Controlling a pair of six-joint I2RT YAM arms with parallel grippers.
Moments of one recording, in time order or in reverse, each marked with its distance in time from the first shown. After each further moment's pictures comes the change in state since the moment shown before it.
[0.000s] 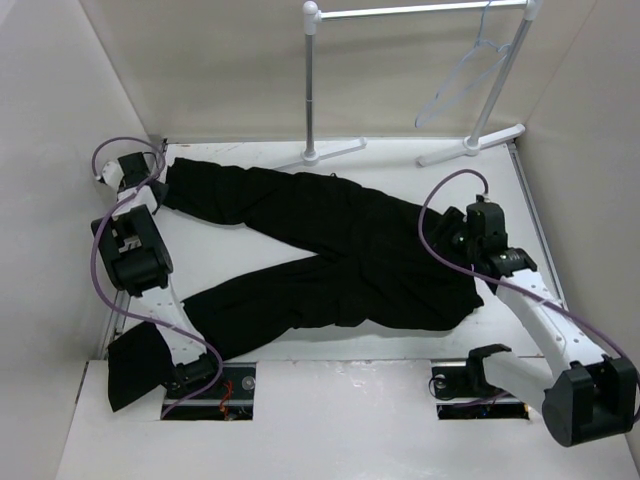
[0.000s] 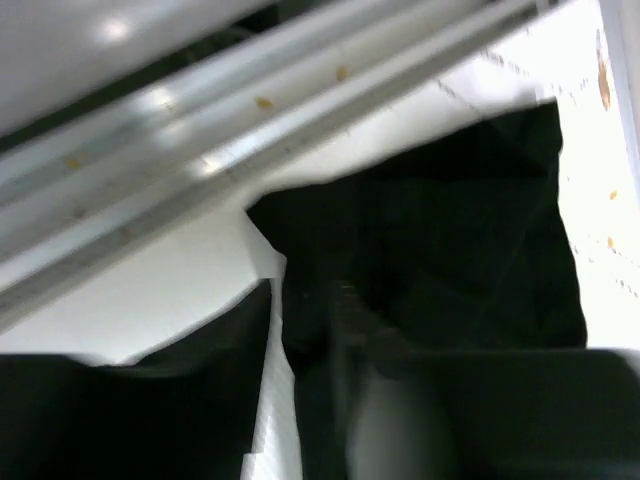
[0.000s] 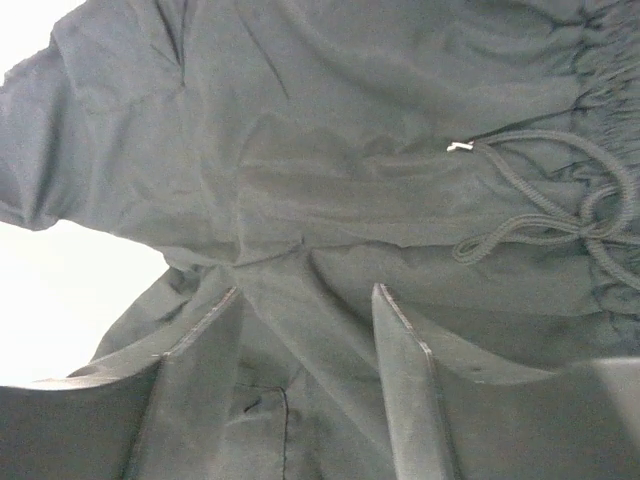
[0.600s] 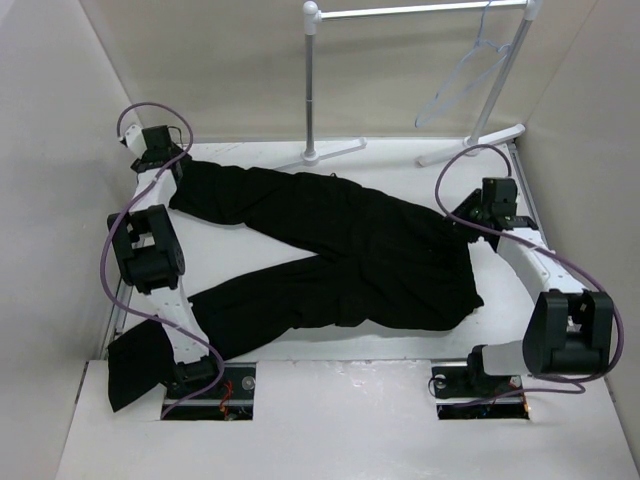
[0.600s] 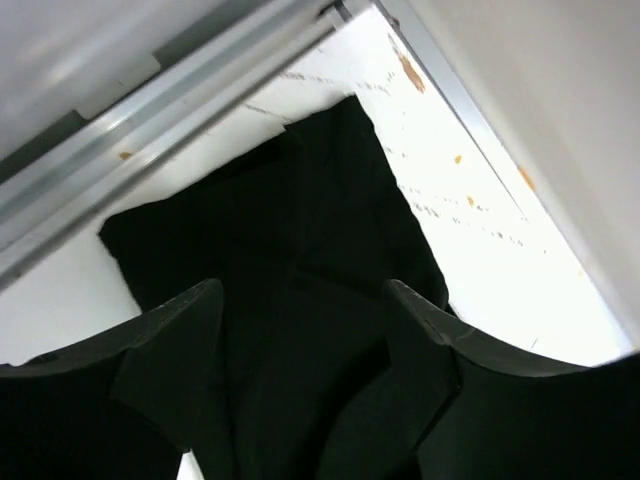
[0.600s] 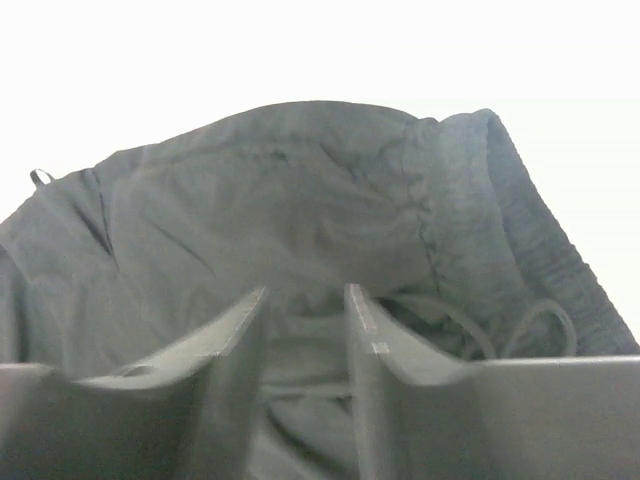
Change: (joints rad) left arm -0.144 -0.035 0.129 -0.002 -0.094 0.130; right arm -0.222 0.318 0.173 0.039 0.056 0.008
